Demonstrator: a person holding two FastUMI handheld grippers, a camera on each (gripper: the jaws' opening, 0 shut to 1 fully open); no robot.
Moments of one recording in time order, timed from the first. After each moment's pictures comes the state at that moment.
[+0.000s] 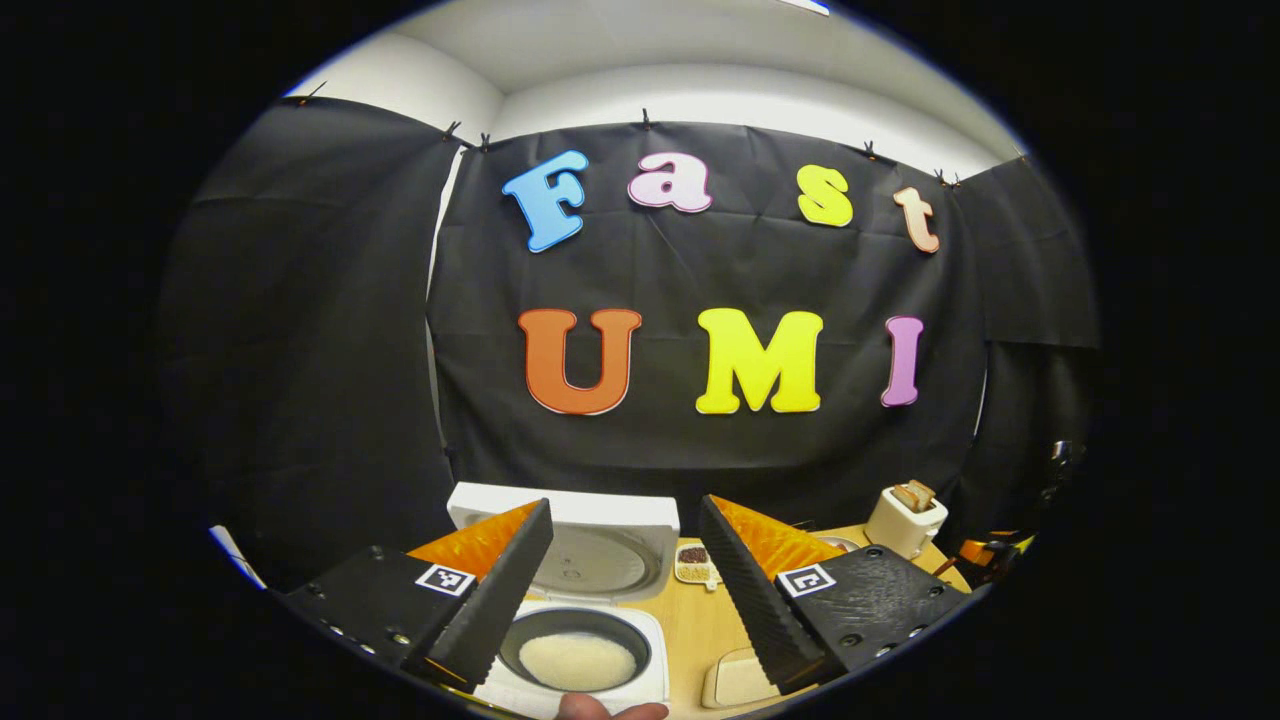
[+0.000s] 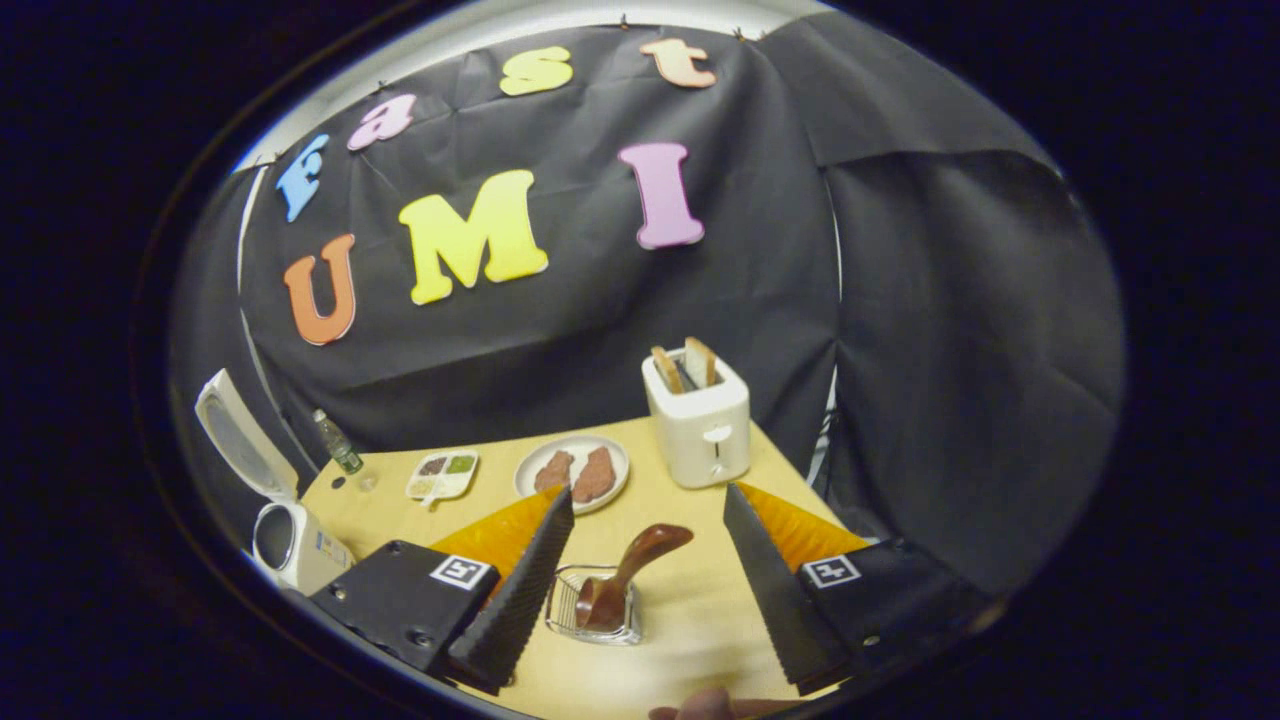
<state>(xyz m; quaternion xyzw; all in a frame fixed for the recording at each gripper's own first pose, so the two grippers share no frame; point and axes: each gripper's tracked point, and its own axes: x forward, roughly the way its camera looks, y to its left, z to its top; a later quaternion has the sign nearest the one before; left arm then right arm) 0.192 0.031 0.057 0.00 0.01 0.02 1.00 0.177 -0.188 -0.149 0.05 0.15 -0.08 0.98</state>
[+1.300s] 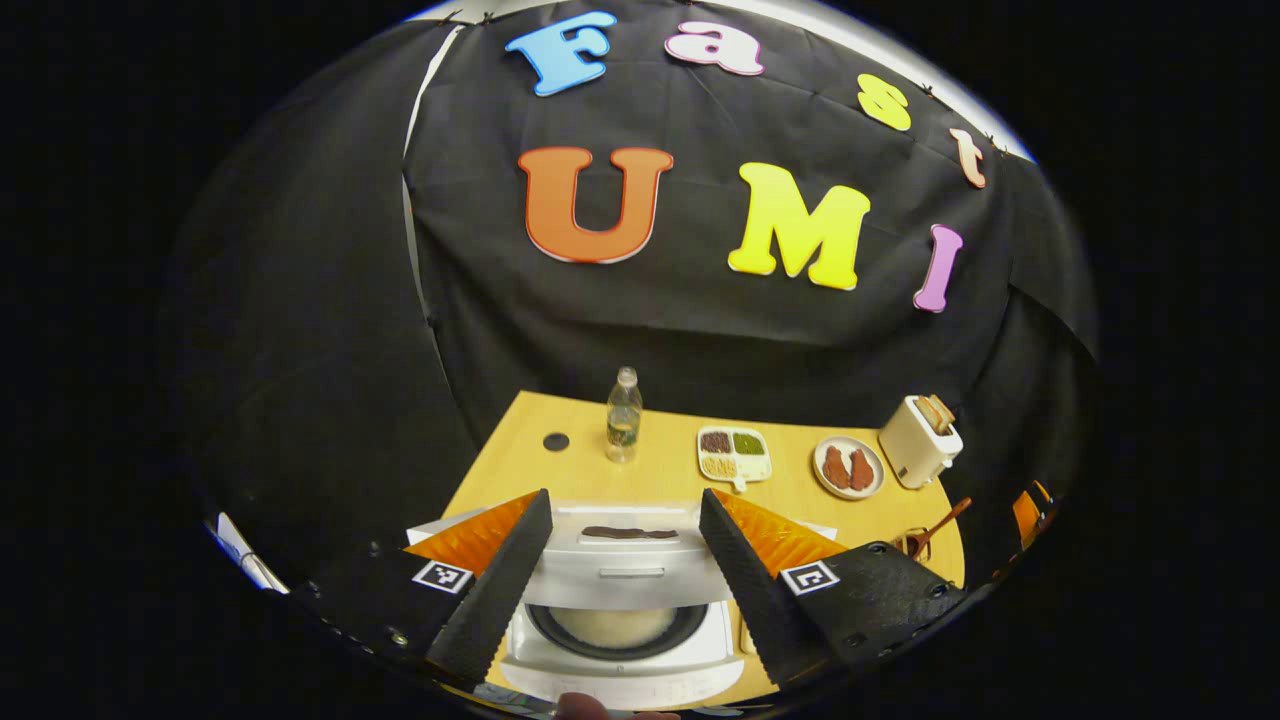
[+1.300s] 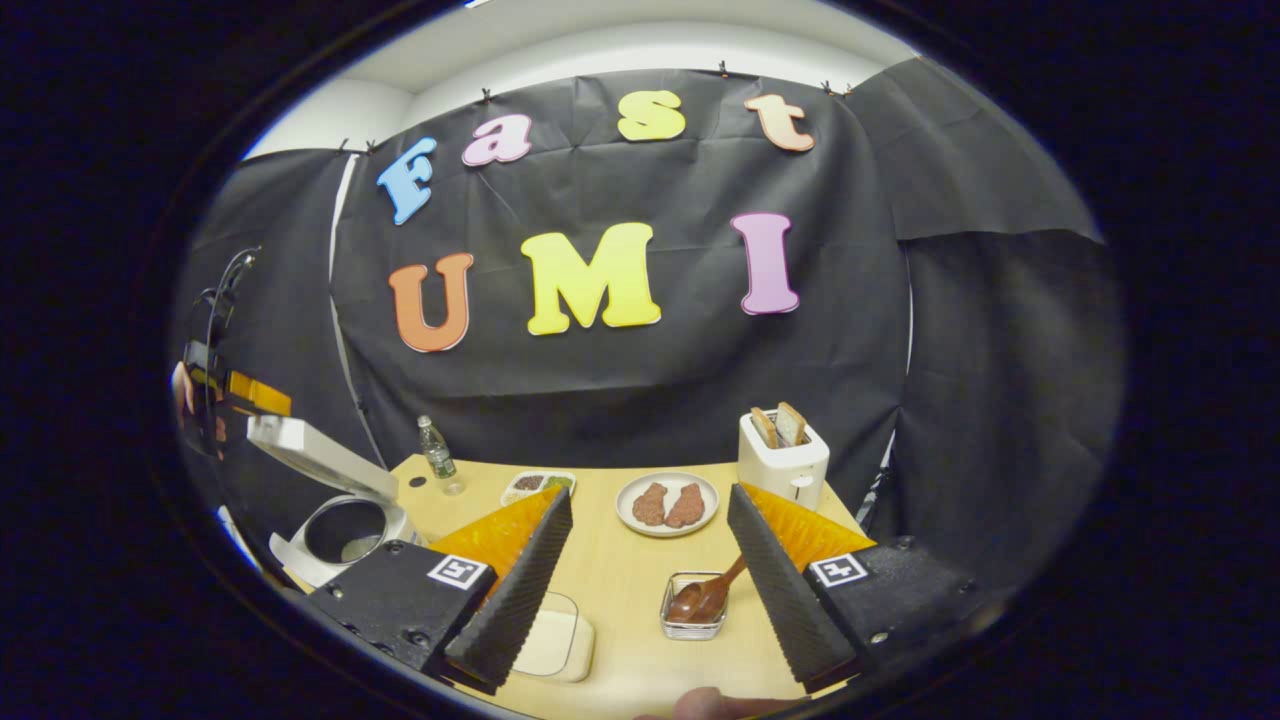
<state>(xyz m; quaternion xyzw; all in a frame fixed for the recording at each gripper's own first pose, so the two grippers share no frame) 0.195 0.083 -0.092 -0.04 0.29 -0.03 0.96 0.117 -0.061 -0.104 0.02 0.12 0.03 0.99</state>
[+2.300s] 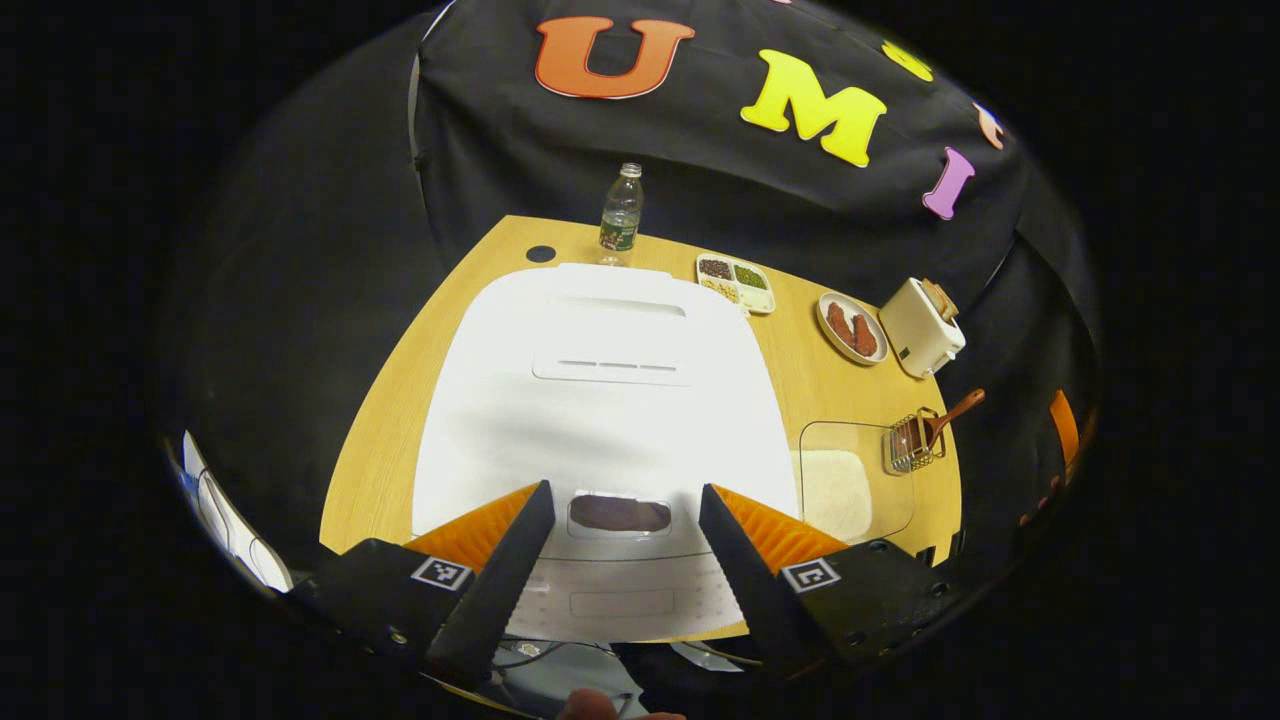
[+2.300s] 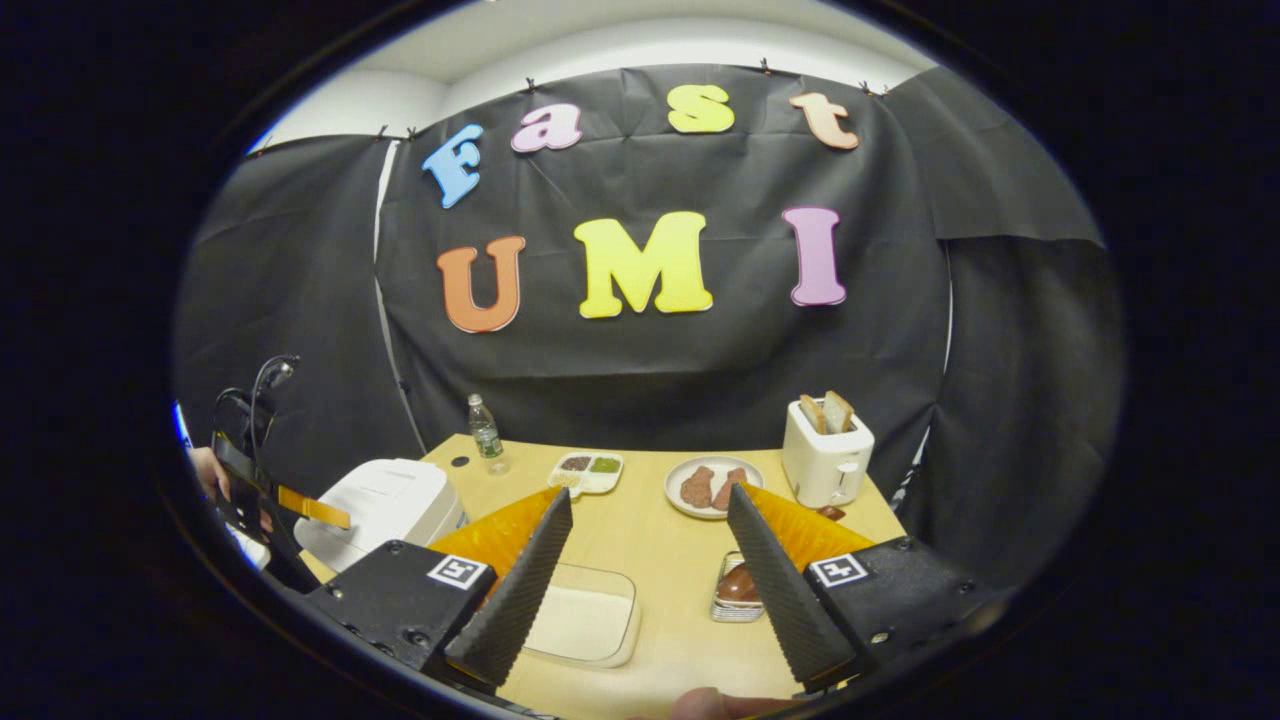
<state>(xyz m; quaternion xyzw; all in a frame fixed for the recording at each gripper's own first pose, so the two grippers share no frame) 0.111 0.081 -0.252 -0.07 0.43 -0.06 0.90 0.094 -0.002 -0.116 0.02 0.13 0.08 0.99</state>
